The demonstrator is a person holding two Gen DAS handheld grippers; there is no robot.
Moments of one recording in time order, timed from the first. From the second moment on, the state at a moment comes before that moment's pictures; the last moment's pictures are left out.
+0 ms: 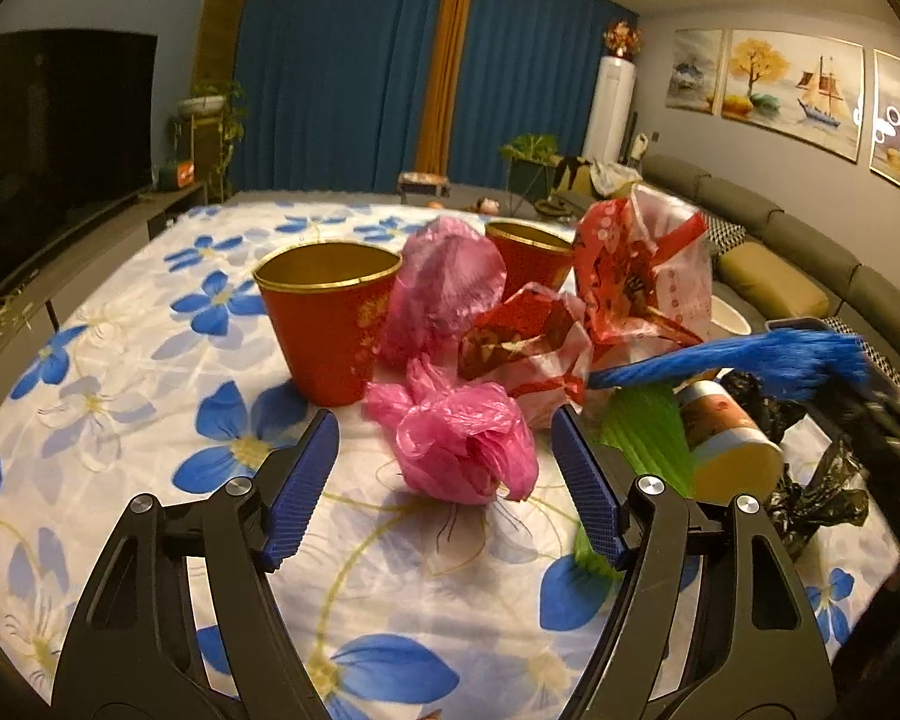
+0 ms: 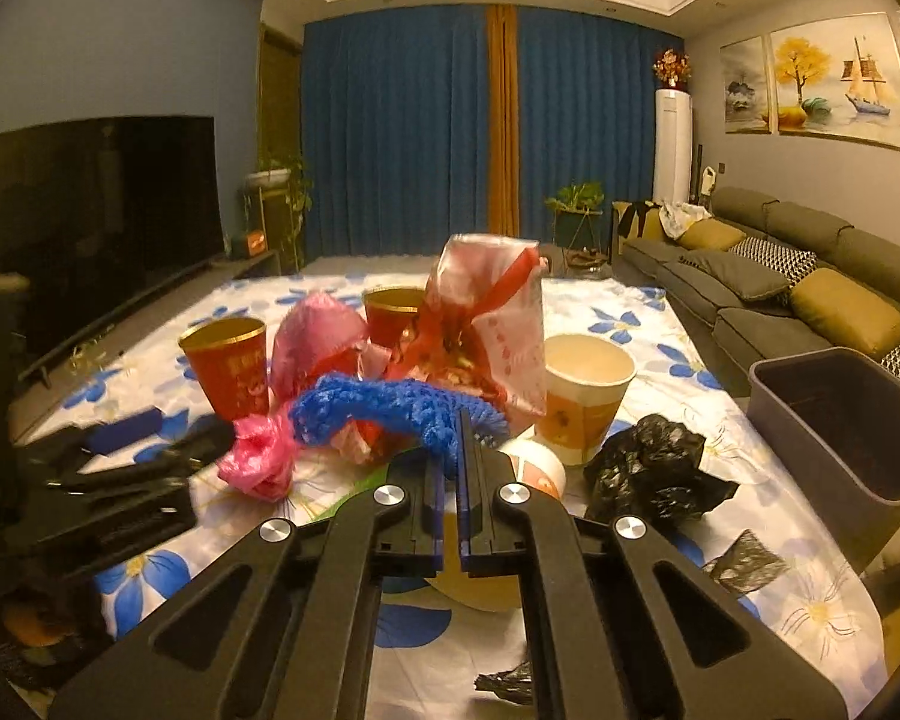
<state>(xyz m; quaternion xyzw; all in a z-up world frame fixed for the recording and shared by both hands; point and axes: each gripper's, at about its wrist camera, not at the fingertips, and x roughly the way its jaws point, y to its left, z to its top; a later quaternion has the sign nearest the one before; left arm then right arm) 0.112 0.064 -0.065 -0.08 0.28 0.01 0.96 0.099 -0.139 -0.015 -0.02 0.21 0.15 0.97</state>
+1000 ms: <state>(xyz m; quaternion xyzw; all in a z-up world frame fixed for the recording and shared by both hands) 0.075 0.070 -0.041 -0.11 0.27 -0.02 0.96 0.053 -0.175 0.021 0.02 0.15 0.16 0.97</state>
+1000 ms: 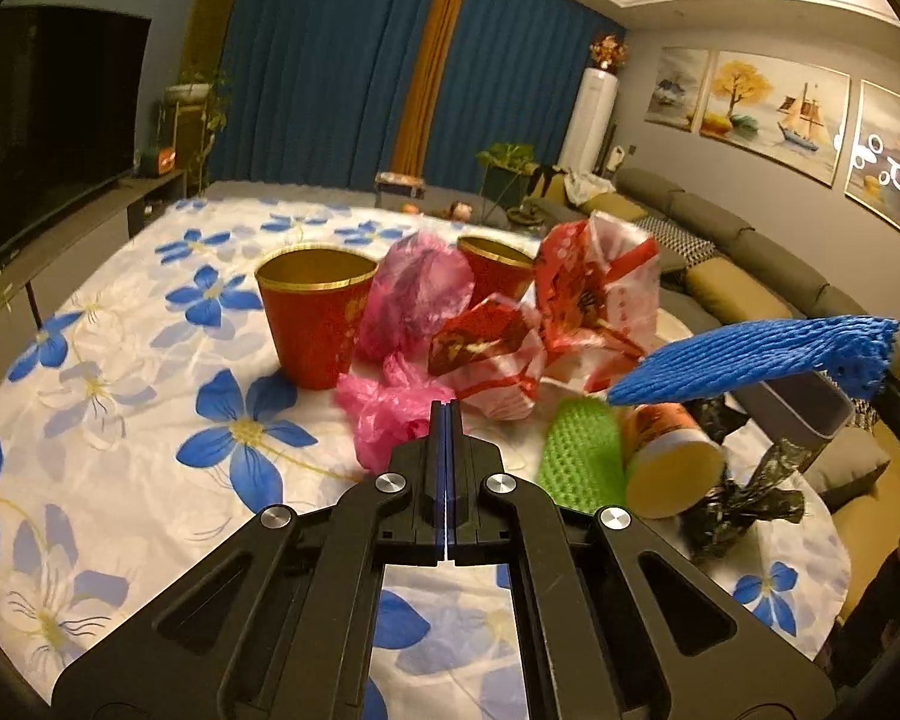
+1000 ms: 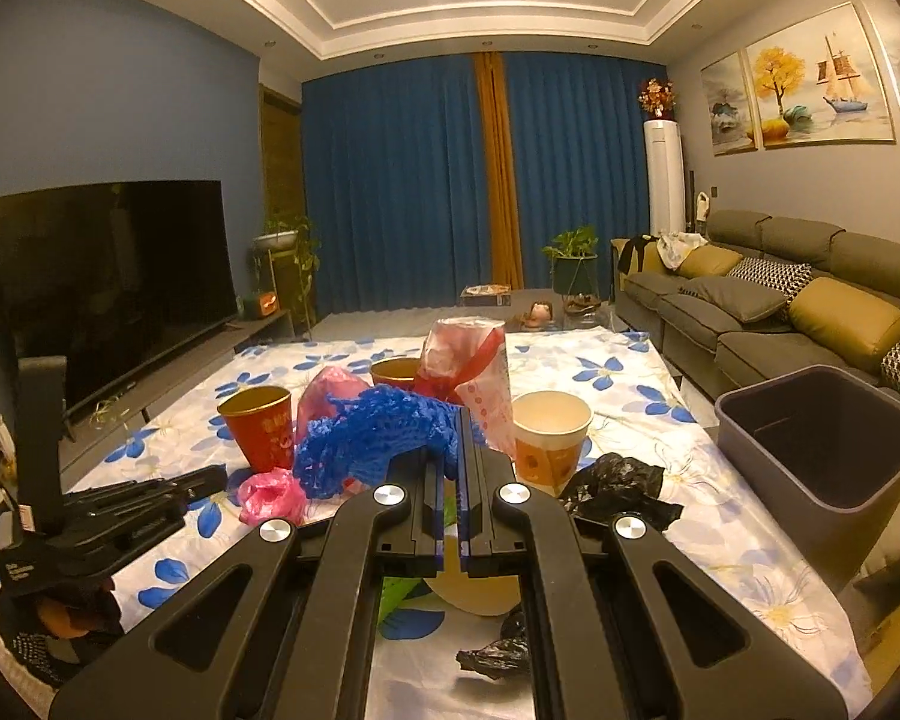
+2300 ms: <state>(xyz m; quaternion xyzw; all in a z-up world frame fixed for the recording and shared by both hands) 0.077 0.047 -0.023 -0.09 0.26 -0.05 0.96 0.048 -0.209 0.025 0.05 0.14 0.13 0.98</state>
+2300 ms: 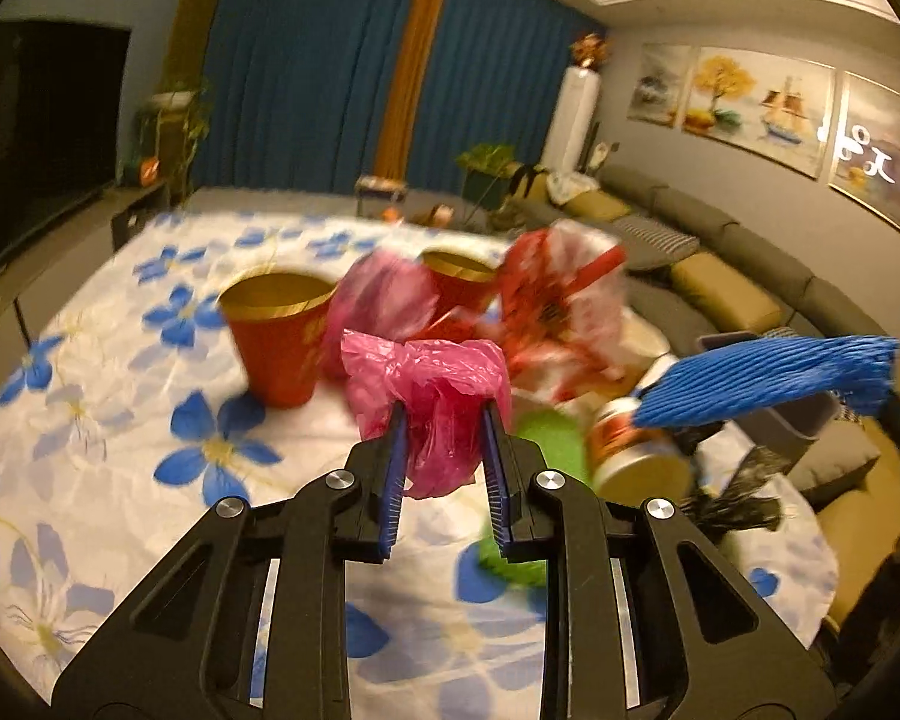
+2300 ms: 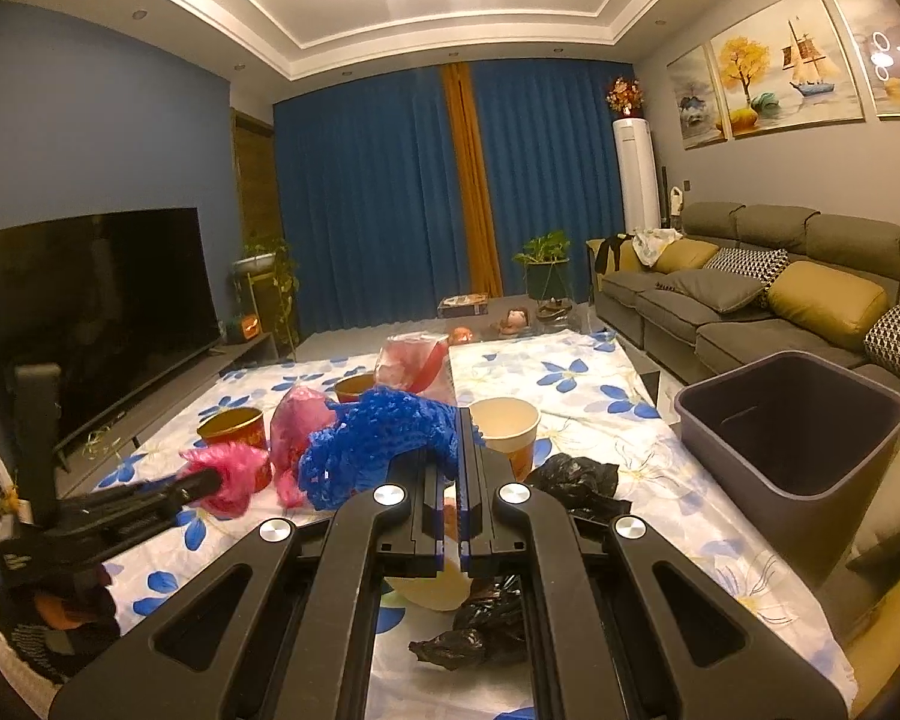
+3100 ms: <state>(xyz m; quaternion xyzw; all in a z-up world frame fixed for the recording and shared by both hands) 0.145 -0.163 0.042 -0.04 0.23 -0.24 0.94 0.053 -0.347 0.052 0.08 0.08 -0.06 0.99</state>
